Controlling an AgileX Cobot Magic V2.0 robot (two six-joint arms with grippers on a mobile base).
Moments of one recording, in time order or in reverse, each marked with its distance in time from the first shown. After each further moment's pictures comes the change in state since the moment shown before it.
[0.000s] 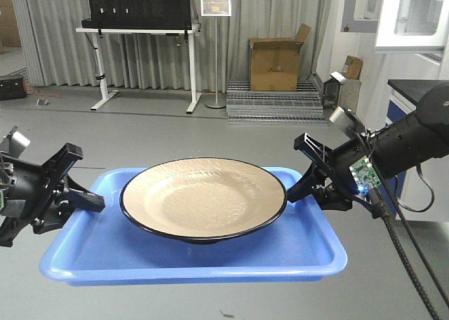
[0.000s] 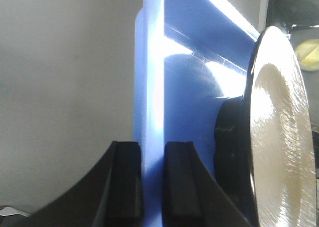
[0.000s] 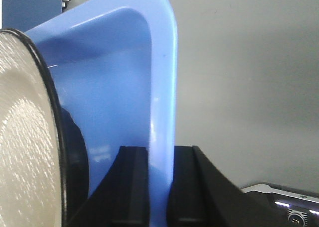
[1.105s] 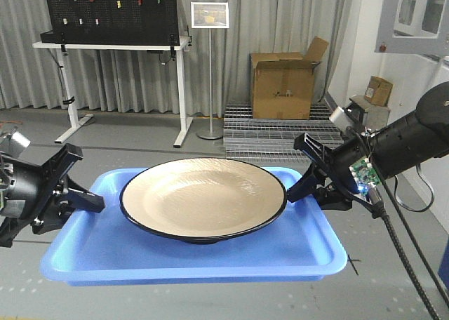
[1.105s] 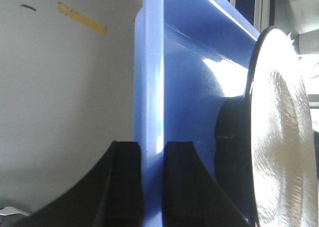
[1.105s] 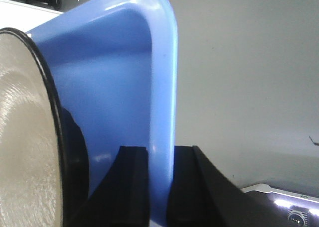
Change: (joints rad) left arm 0.000 0.000 0.000 0.002 0.002 0.000; right arm 0.000 0.000 -0.001 0.001 0.001 0.000
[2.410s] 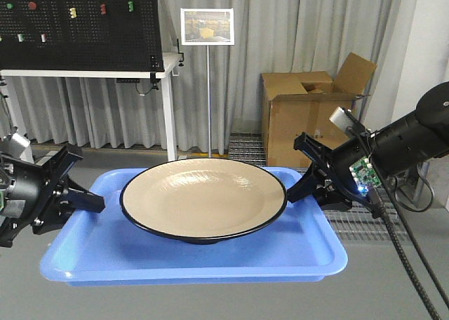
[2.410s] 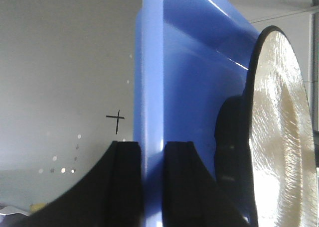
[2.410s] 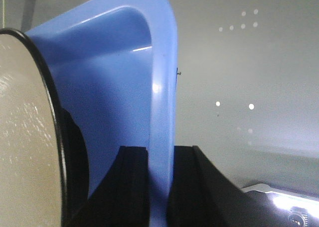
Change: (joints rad) left arm 0.000 0.000 0.000 0.001 0.001 -0.001; right arm 0.000 0.000 0.000 -0.001 0.001 0.000
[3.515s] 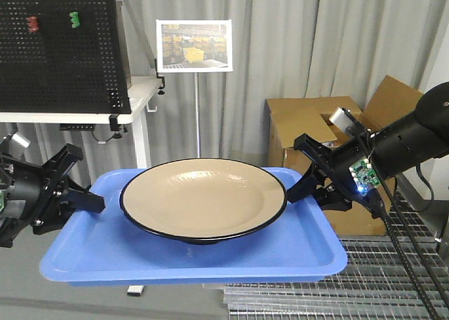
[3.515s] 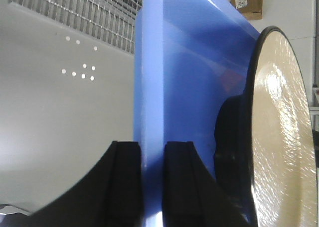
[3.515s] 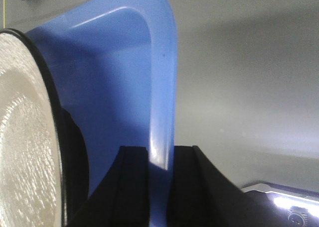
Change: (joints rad) left arm 0.000 0.000 0.000 -0.001 -0.001 -0.001; right arm 0.000 0.000 0.000 0.000 0.000 0.000
